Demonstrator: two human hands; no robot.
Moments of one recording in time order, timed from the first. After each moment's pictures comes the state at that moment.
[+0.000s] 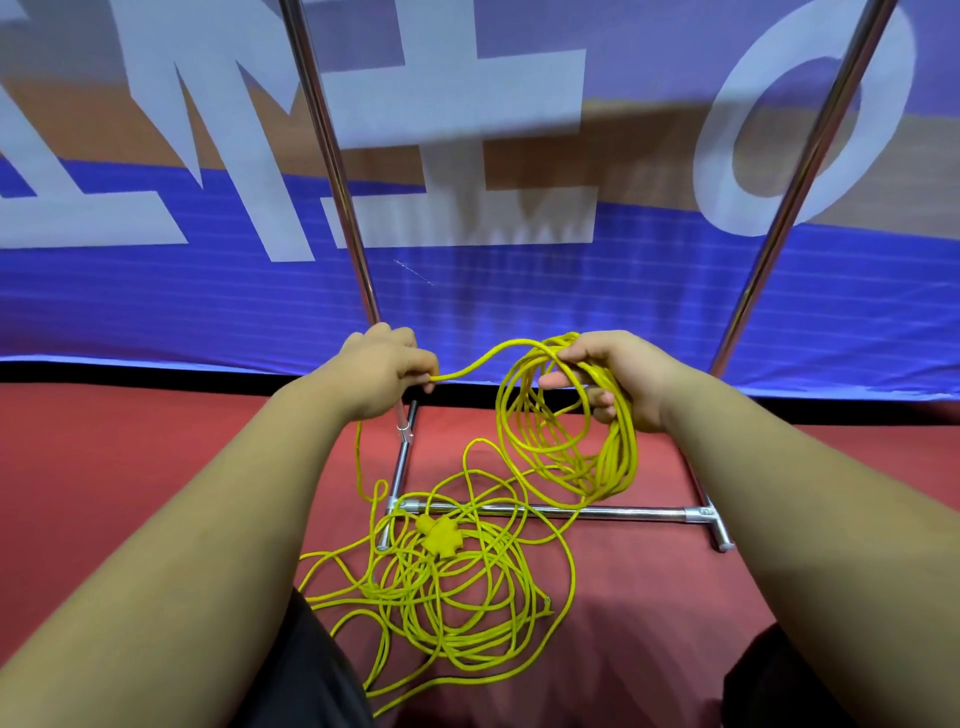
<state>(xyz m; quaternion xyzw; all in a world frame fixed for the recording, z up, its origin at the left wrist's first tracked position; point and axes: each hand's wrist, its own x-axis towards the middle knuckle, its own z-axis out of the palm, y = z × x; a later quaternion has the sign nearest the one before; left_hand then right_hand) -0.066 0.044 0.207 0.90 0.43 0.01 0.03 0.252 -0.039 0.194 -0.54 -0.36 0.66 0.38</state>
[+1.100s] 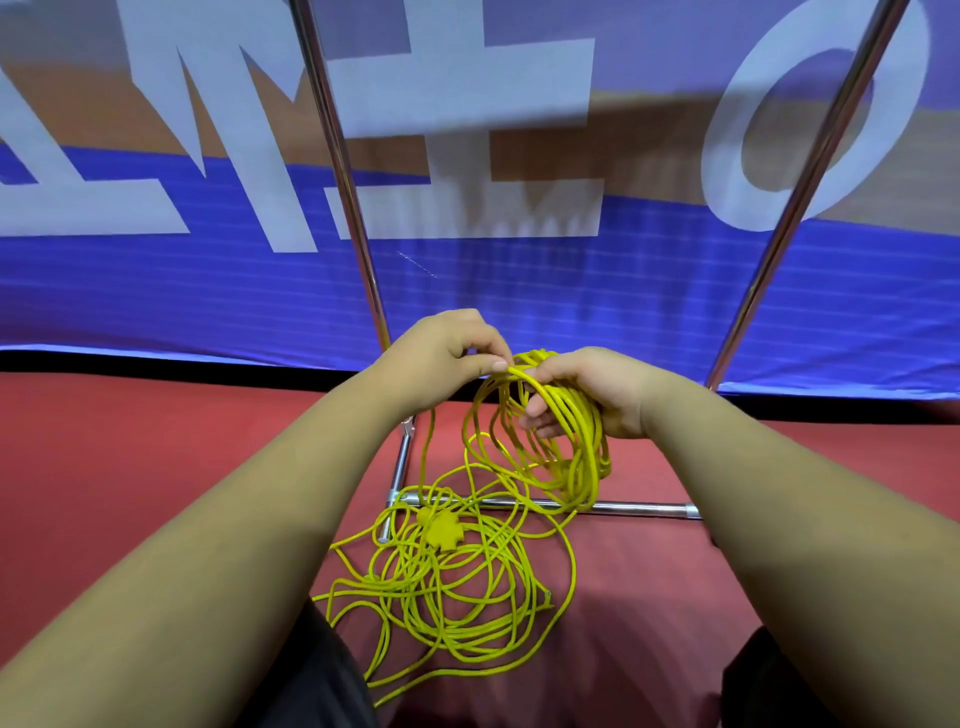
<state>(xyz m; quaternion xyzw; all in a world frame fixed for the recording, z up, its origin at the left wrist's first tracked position) -0.010 0.010 0.223 0.89 0.35 0.20 0.22 0.211 -0.052 0.197 -0.54 -0.38 0.68 0.31</state>
